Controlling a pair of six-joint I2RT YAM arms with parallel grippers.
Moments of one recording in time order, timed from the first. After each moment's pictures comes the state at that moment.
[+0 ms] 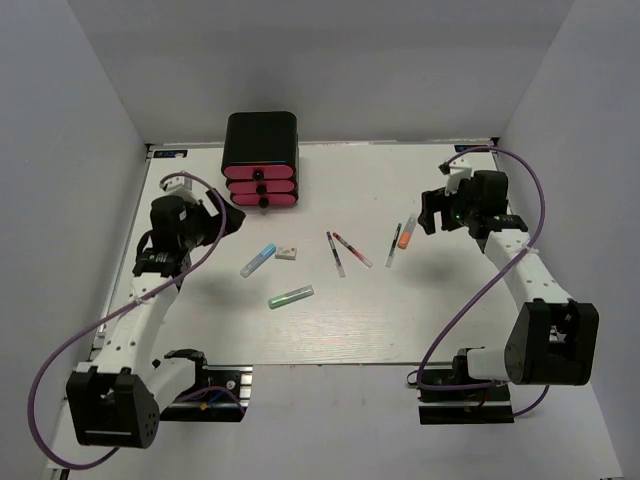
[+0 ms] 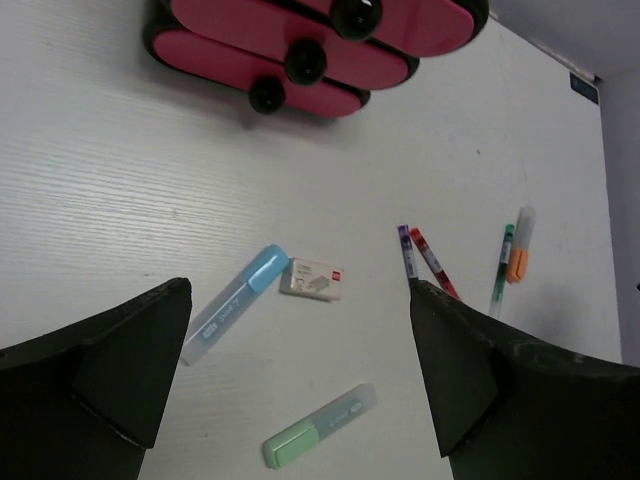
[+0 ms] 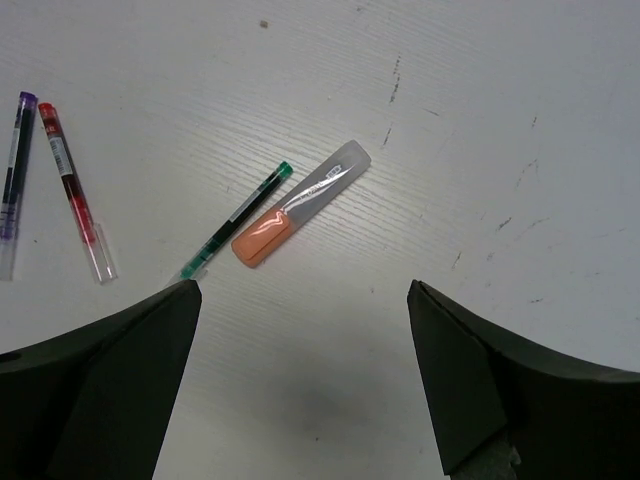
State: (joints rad) left arm -0.05 1.00 0.77 -0.20 0.18 -0.51; right arm 0.02 1.33 0.96 -0.29 -0.34 -0.24
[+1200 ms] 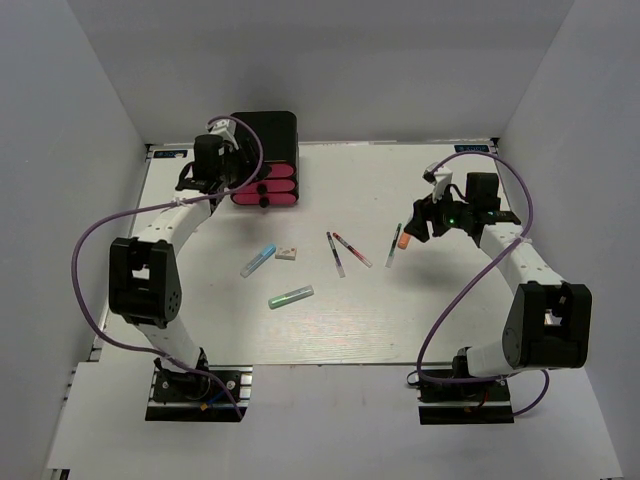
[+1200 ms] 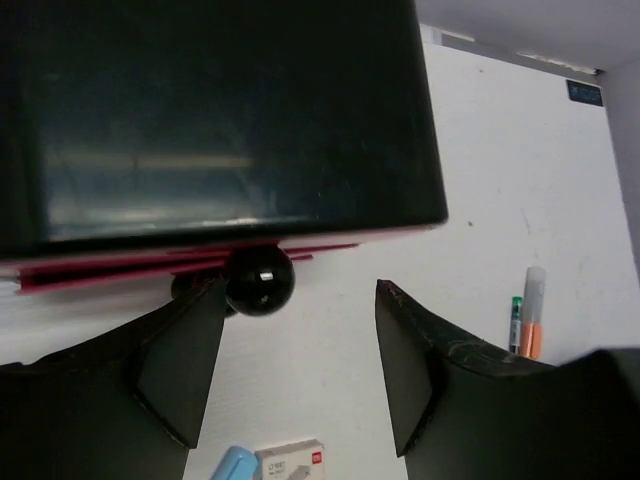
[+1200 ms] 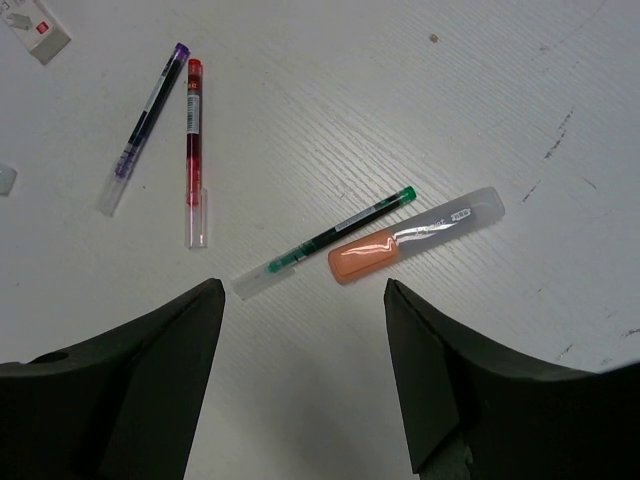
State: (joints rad) left arm -0.15 1.71 1.27 -0.01 0.26 -0.45; right arm 0.03 1.42 0.97 -0.33 -0.67 -0.39
